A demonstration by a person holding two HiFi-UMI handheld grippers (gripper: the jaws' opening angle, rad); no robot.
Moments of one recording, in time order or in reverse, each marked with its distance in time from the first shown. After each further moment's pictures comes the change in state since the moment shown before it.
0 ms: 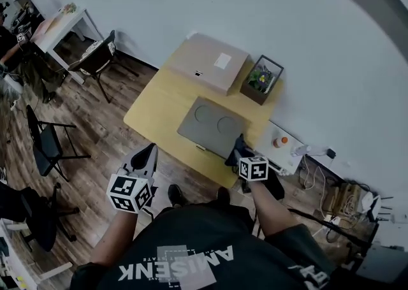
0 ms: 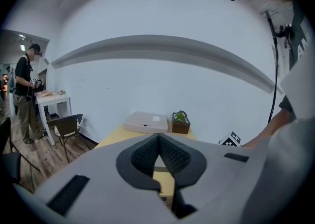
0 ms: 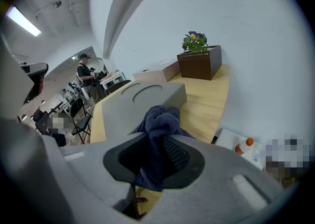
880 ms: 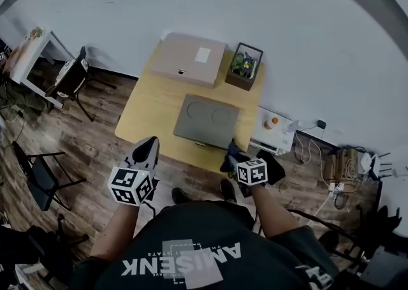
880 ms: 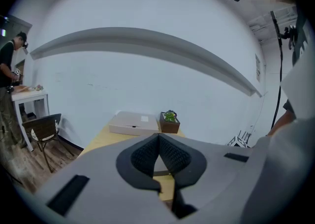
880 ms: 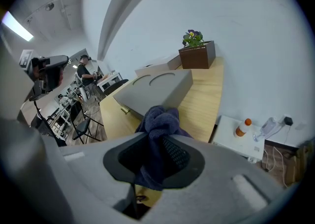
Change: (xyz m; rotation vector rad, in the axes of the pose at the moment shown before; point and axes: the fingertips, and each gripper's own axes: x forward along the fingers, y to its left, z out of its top) left arm 0.026 0.024 0.003 0.042 0.010 -0.235; right arm -0.023 0.059 -0.053 0.088 0.008 -0.038
